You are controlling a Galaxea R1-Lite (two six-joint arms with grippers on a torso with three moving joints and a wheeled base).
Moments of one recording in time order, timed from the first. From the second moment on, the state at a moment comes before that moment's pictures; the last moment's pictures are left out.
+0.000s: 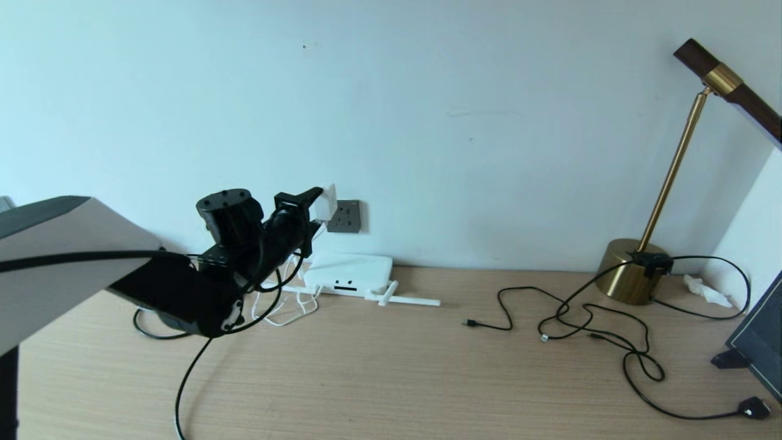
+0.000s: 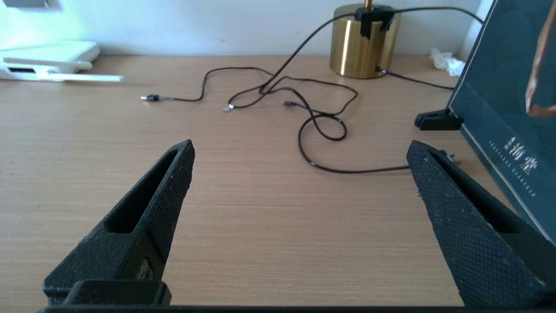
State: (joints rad) left arm -0.29 2.11 -1.02 -1.17 -0.03 -1.37; right arm 0.01 0.00 -0.03 0.06 -0.04 0.04
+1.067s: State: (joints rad) left arm -0.30 2.25 -1.06 -1.18 -0.02 -1.37; right arm 0.01 0.00 -0.03 0.06 -0.04 0.04
